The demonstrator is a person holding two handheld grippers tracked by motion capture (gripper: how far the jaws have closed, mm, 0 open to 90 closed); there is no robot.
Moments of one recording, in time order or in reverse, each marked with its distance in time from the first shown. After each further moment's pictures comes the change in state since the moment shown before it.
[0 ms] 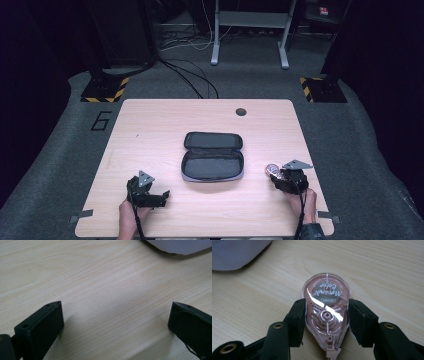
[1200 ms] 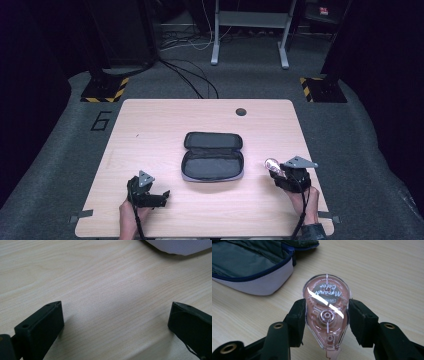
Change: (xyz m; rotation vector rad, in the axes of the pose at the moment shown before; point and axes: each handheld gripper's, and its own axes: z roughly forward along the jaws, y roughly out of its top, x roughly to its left) left arm -0.001 0.000 0.001 -0.008 0.008 -0.005; right arm 0.016 0.026 -0.037 -0.087 0.014 -0.051
